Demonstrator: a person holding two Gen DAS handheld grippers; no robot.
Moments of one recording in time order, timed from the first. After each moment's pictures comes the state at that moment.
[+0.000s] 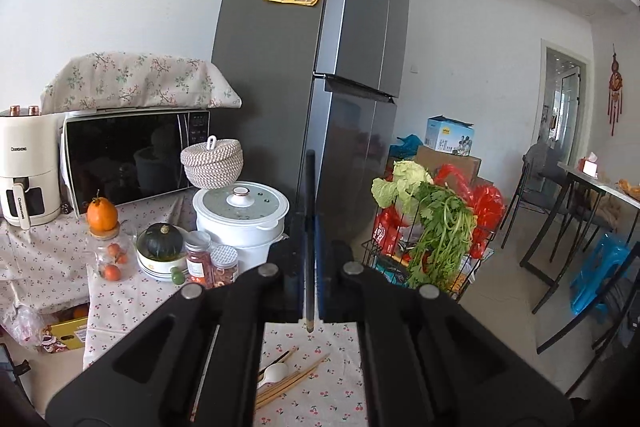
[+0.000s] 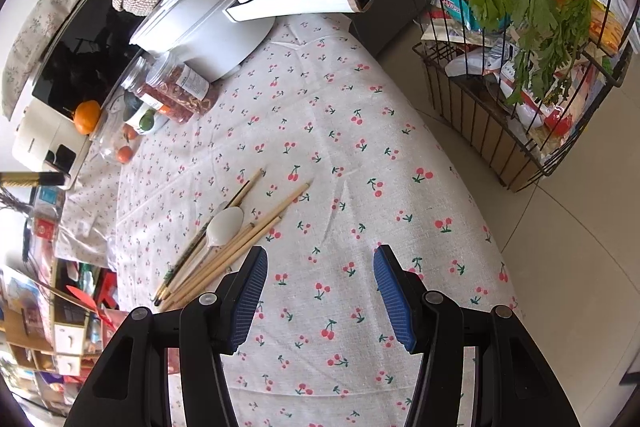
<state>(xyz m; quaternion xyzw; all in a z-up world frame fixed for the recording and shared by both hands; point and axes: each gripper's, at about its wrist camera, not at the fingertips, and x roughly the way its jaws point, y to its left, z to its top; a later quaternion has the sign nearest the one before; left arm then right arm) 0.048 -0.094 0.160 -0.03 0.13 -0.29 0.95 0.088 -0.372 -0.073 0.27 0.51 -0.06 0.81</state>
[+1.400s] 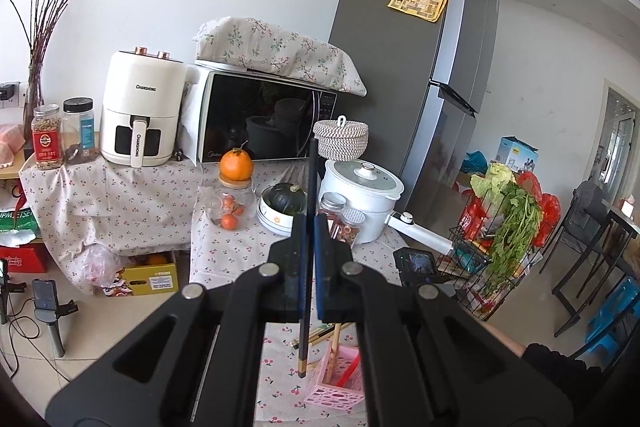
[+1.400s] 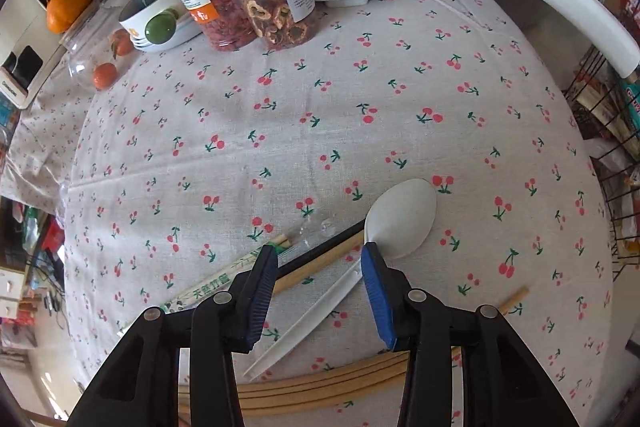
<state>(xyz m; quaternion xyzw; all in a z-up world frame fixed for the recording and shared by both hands) 0.029 0.097 0.106 -0.10 0.17 -0.16 0.97 0.255 -0.220 -0.140 0.12 0.58 -0.04 0.80</state>
